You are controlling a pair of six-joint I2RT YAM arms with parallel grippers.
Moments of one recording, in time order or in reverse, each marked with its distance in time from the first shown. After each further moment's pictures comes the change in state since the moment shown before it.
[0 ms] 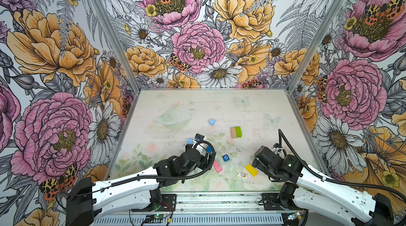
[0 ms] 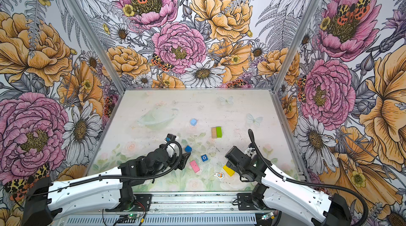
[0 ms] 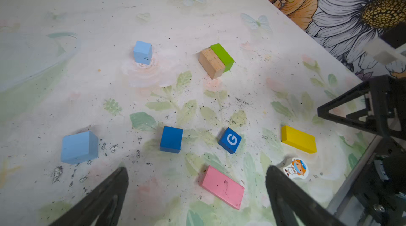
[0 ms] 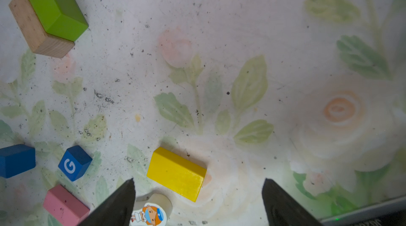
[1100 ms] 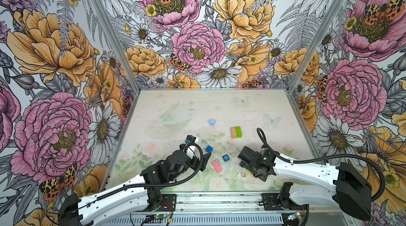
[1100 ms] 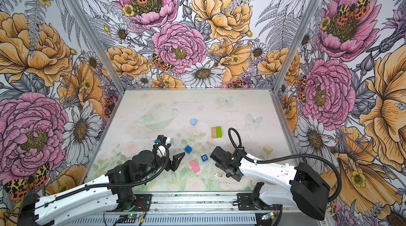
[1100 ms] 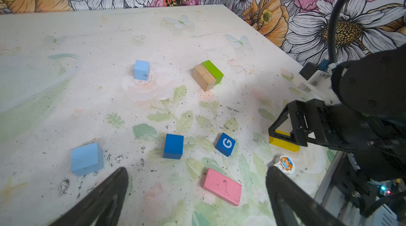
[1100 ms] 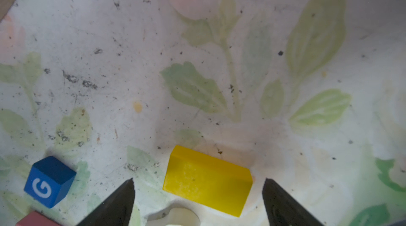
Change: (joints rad) left arm 0.079 -0.268 -0.117 0.013 0.089 0.071; right arm 0.095 0.385 0.048 0.189 -0.055 0.160
